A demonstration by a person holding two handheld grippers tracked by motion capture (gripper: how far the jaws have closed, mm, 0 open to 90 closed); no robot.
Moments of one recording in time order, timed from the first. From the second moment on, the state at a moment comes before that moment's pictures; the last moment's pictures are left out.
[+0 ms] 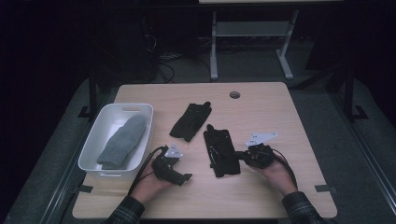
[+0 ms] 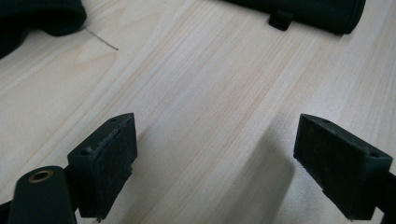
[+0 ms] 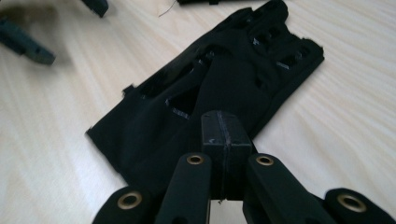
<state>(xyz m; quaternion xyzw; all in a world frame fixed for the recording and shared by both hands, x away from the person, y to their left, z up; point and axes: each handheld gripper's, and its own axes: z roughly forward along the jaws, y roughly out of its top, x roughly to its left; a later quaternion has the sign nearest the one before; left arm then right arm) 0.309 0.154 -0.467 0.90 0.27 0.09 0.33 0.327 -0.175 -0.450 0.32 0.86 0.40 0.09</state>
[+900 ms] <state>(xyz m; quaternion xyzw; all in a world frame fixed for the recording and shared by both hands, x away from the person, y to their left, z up) 0.306 0.160 -0.476 0.89 0.25 0.10 0.37 0.298 -0.206 -0.463 0.35 0.87 0.34 0.09</state>
